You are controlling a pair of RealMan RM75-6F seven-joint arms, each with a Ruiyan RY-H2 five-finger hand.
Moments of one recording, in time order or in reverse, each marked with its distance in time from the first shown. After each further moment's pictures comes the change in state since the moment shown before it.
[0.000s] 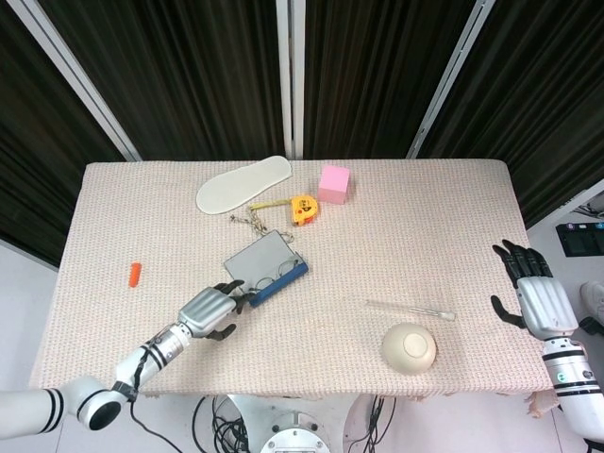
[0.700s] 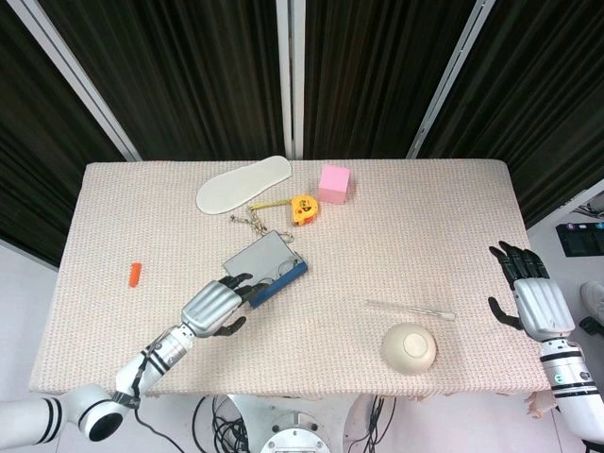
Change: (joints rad) left arm 0.035 -0.029 -0.074 -0.019 0.076 0.145 0.042; right arm 0.000 -0.005 -0.004 -0.002 -0.009 0.004 -0.005
